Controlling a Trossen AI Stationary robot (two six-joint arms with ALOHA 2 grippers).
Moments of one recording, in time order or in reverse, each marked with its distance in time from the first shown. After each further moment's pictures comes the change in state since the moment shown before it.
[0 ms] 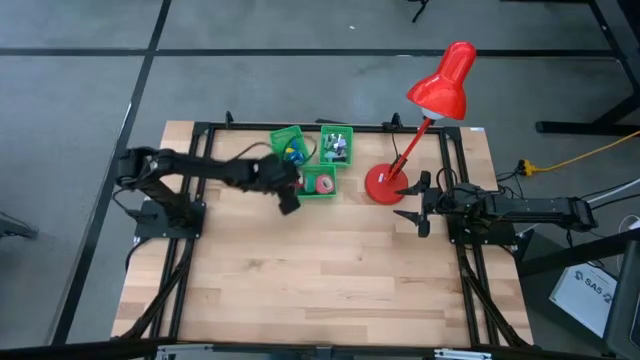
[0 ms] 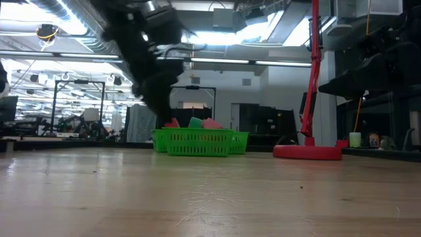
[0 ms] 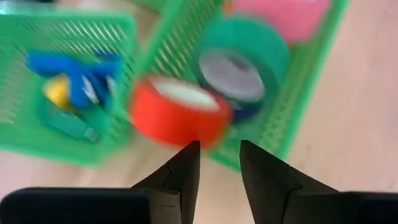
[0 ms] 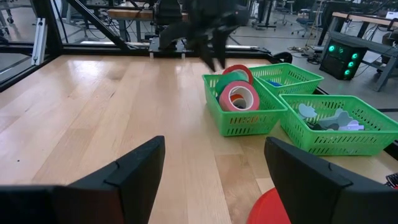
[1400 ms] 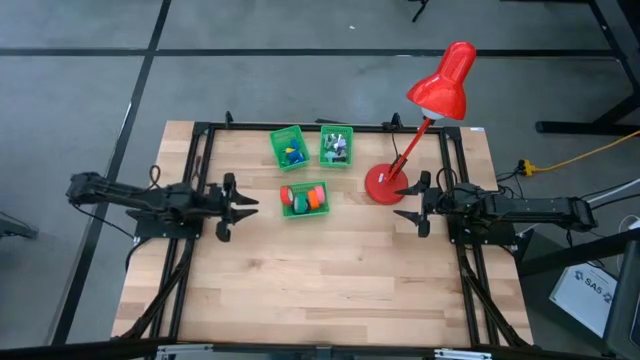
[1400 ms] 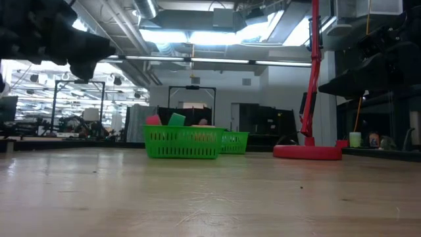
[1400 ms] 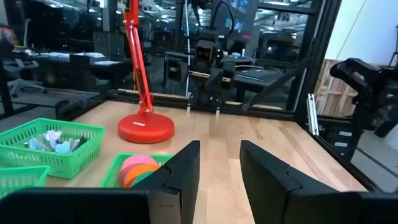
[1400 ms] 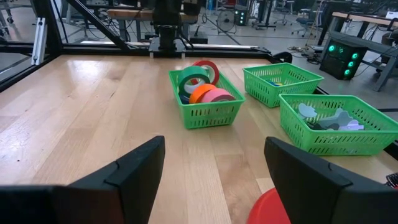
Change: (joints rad) left arm -0.333 -1.265 -0.902 0.700 0.084 0.092; right arm 0.000 0.000 0.000 -0.001 0.000 0.000
